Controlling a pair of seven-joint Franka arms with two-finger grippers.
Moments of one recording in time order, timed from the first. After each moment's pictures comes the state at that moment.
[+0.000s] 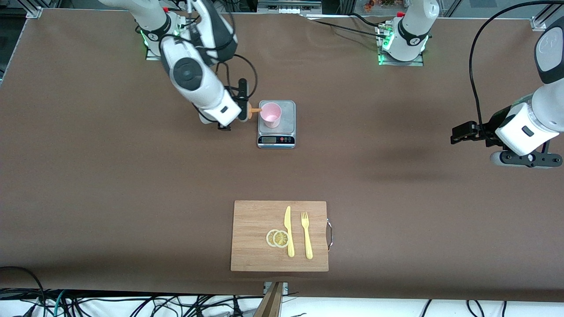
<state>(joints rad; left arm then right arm) 0.00 0.22 -0.04 -1.48 -0.05 1.59 -0.01 0.92 0.23 -0.38 -1.99 0.34 2.05 -1.22</state>
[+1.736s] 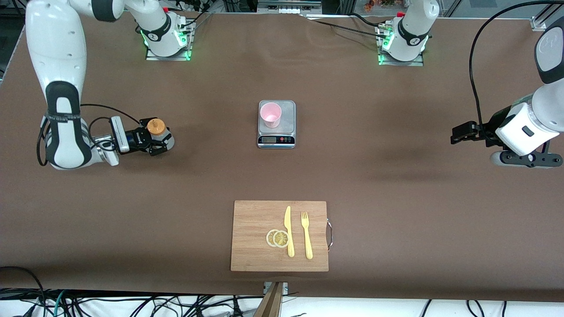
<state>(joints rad) 0.00 0.22 -0.04 -1.48 -0.05 1.59 -0.01 0.22 0.80 -0.50 -1.79 1.13 1.24 -2.71</state>
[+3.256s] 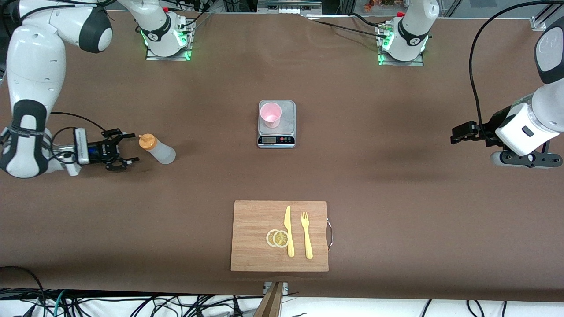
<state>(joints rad) 0.00 0.22 -0.04 -1.48 -0.05 1.59 -0.01 0.03 0.96 -0.62 -1.55 1.14 1.13 -2.64</state>
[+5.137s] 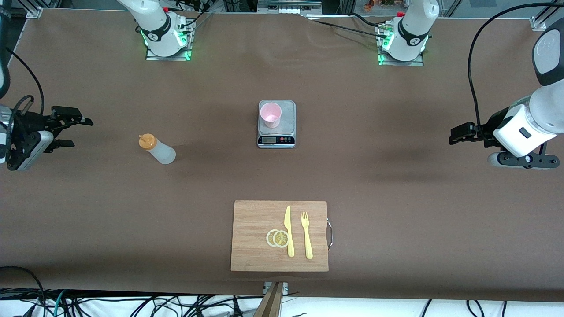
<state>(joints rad) 0.00 0.23 -0.04 -1.48 -0.05 1.59 -0.01 0.05 0.27 -0.26 -1.58 0.26 1.53 -0.83</state>
